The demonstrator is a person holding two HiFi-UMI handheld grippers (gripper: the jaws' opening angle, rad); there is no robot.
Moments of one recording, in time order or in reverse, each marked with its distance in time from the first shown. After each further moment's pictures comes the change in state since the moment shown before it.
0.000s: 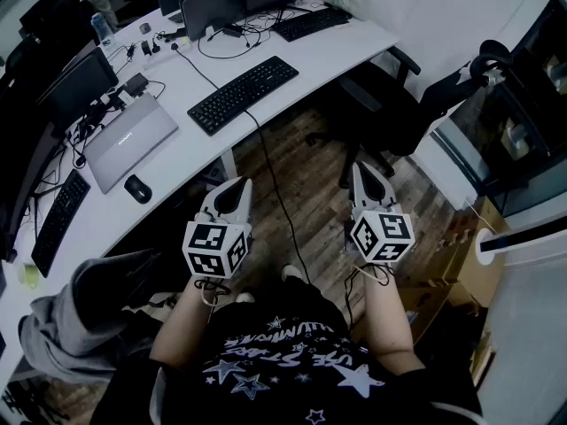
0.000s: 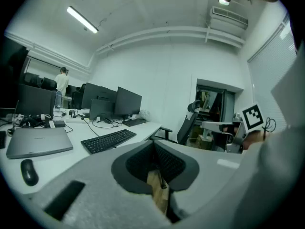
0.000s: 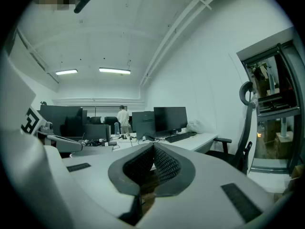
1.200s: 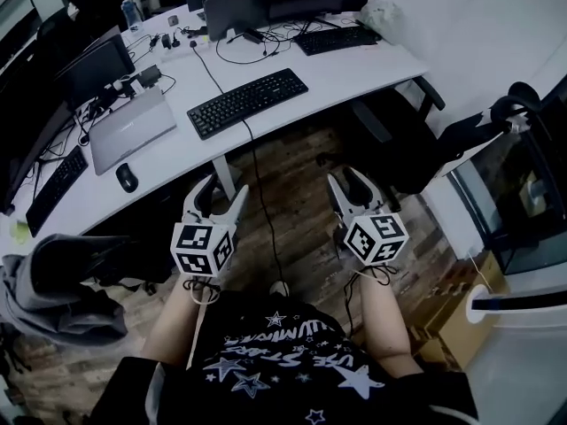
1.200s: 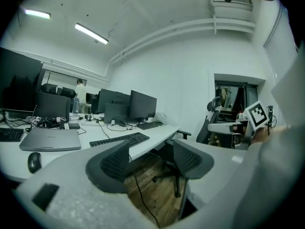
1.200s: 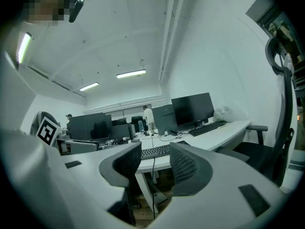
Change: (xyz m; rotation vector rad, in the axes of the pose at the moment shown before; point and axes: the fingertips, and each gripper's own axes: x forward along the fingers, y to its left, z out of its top) left arm 0.059 -0.016 -0.006 -0.004 -0.052 0.243; right arm 0.060 -0.056 -0.021 0.084 0.063 0.382
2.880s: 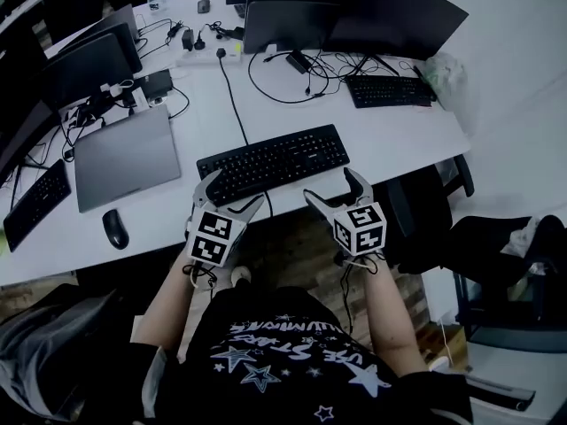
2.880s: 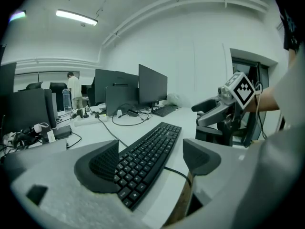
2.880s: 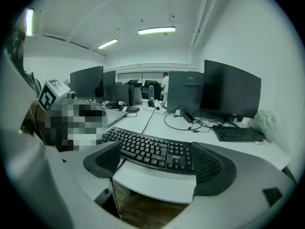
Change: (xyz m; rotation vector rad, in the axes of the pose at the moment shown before) left arm 0.241 0.194 -0.009 0.114 0.226 0.015; right arm 0.351 -0.062 -0.037 -0.344 0.419 0.191
